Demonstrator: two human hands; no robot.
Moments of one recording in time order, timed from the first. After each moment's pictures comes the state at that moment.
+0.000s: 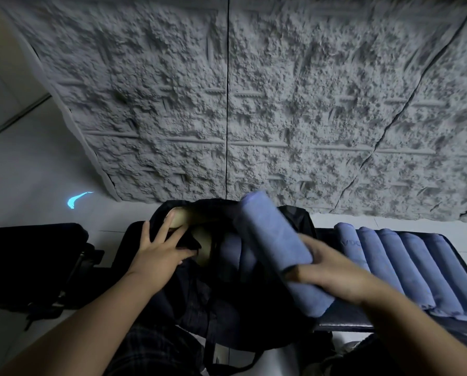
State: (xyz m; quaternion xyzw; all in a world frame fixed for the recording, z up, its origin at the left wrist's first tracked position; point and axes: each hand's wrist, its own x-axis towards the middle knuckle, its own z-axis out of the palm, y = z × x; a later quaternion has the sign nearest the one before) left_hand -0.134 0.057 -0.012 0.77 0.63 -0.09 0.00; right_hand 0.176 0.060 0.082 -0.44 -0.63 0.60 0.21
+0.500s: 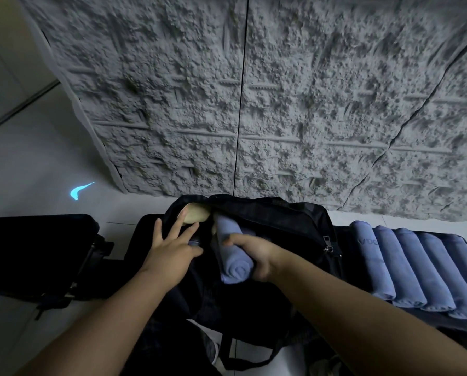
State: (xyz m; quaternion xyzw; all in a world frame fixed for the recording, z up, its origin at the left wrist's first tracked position) left_hand -0.134 0.052 -0.002 0.74 0.65 -0.15 0.07; right_hand 0.038 0.105 -0.003 -0.51 -0.26 0.82 0.06
